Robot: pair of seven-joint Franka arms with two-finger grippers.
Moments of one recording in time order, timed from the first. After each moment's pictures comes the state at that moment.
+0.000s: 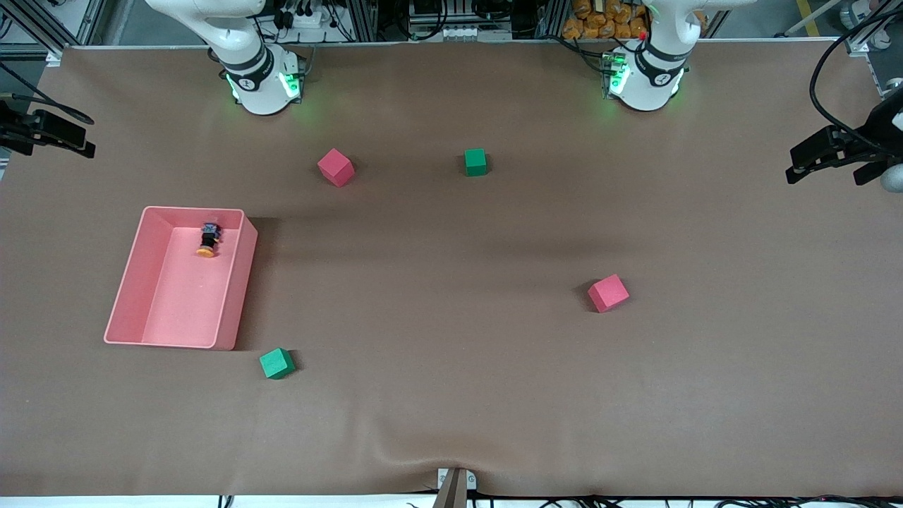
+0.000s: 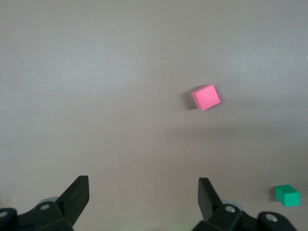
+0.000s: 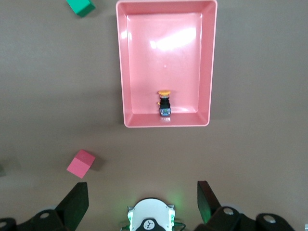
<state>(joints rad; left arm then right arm) -0.02 0.02 -0.01 -1.48 -0.01 1.49 -0.01 -0.05 -0.02 -0.04 -1.53 0.00 1.31 -0.03</state>
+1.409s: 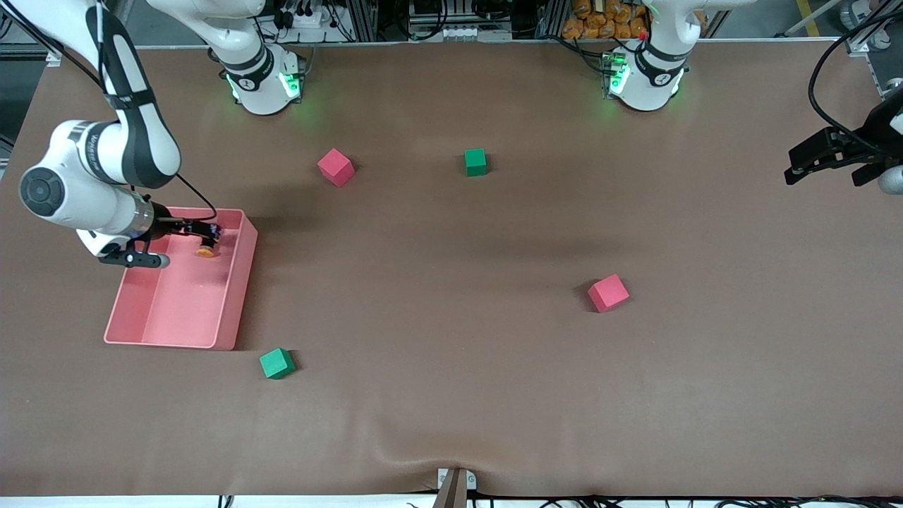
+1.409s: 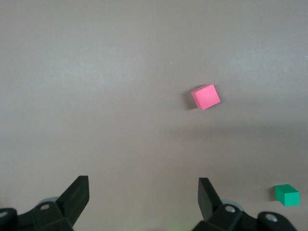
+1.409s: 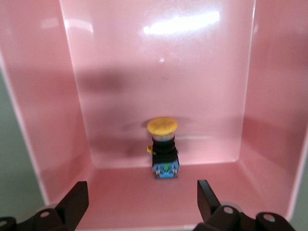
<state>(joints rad) -0.02 0.02 -0.01 -1.48 -0.01 1.49 -0.01 -0.09 0.17 -0.04 -2.26 0.00 2.23 -0.03</state>
